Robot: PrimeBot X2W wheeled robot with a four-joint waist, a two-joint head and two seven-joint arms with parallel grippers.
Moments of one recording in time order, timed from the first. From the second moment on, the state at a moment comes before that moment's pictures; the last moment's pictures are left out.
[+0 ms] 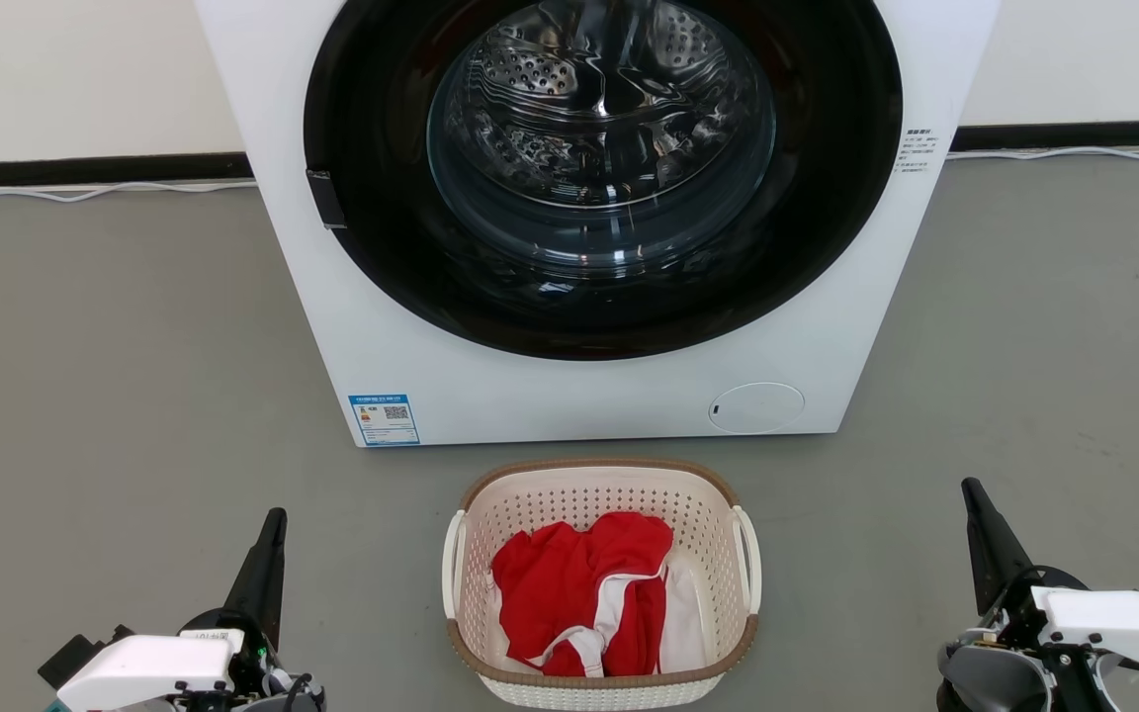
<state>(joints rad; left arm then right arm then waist) -0.05 0.04 0.08 0.27 -1.61 -0.12 0.11 -0.08 -0.04 -0.13 0.28 1.60 0.12 0.11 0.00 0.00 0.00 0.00</state>
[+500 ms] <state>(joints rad) -0.05 0.04 0.08 0.27 -1.61 -0.12 0.11 -0.08 -0.04 -0.13 0.28 1.60 0.12 0.11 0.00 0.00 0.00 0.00</state>
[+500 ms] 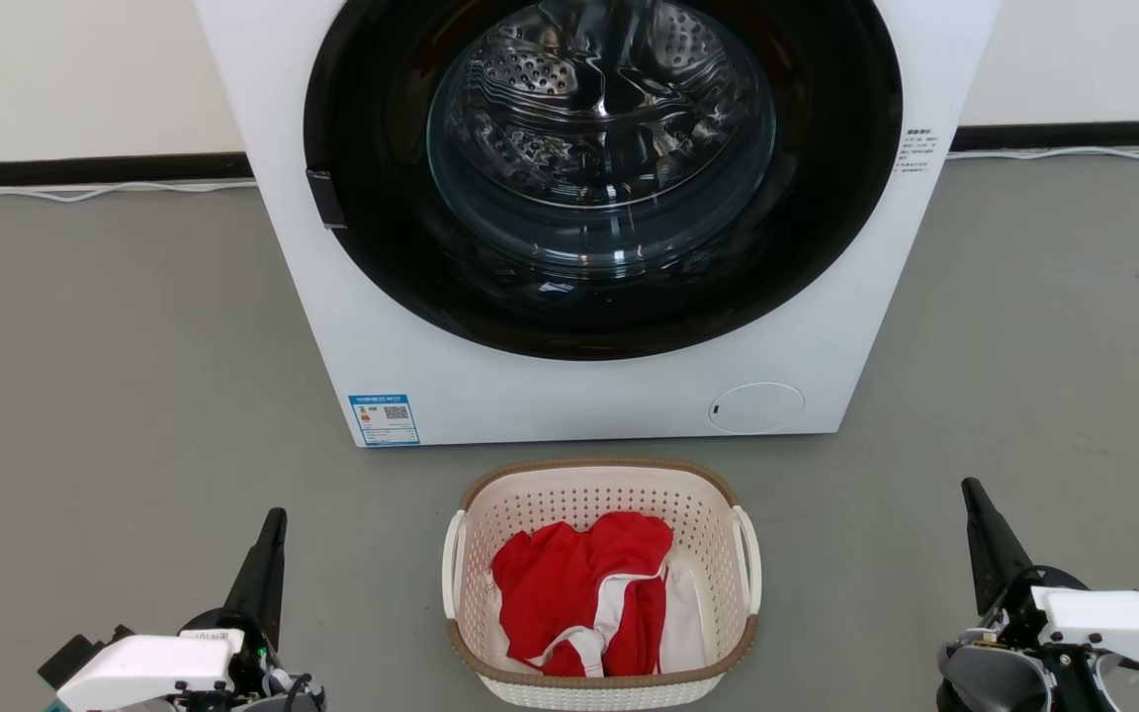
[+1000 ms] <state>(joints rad) -0.05 0.04 0.08 0.27 -1.61 -0.12 0.11 -0.08 -0.04 -0.13 0.28 1.60 0.12 0.11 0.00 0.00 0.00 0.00</state>
